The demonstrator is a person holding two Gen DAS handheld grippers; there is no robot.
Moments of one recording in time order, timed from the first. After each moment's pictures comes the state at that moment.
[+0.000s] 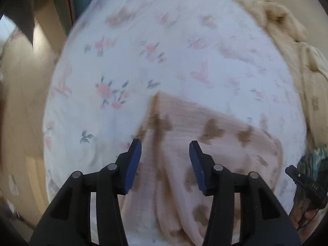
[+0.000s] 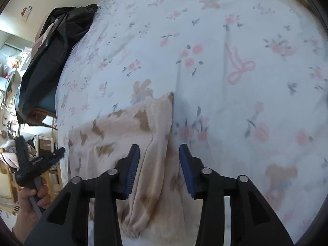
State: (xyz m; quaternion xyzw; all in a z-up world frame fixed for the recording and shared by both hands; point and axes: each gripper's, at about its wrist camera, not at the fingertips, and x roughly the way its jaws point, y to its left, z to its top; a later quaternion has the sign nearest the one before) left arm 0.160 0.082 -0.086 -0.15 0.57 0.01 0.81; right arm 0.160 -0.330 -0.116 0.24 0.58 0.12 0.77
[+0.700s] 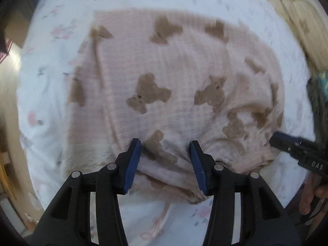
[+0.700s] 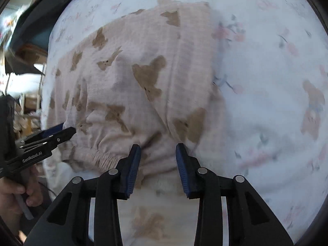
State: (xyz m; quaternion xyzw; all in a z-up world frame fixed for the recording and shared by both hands) left arm 0.105 0.014 -0.132 -0.05 0.66 -0.07 0.75; right arm 0.085 -0.258 -0.149 0.15 0.67 0.14 0.71
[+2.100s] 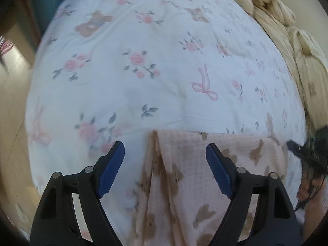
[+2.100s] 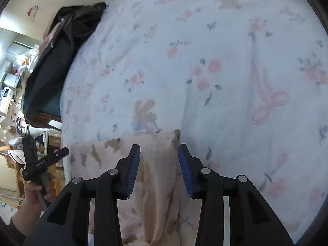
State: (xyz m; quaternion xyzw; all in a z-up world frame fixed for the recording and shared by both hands) left arm 0.224 0.107 -0.132 -0.11 0.60 -0.07 0.79; right arm 0.231 -0.332 -0.162 0.25 0.58 0.17 0.76
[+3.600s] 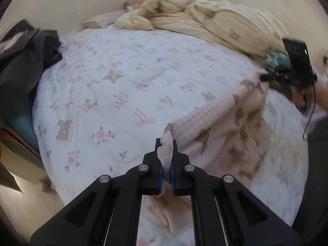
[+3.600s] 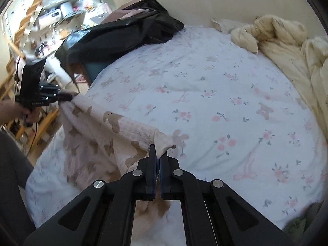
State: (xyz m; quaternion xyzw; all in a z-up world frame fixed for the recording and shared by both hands) left arm 0.156 0.077 -0.025 0.13 0.42 -0.31 0.84; right arm 0.150 -0.297 -0.039 -0.02 0.41 0.30 0.86
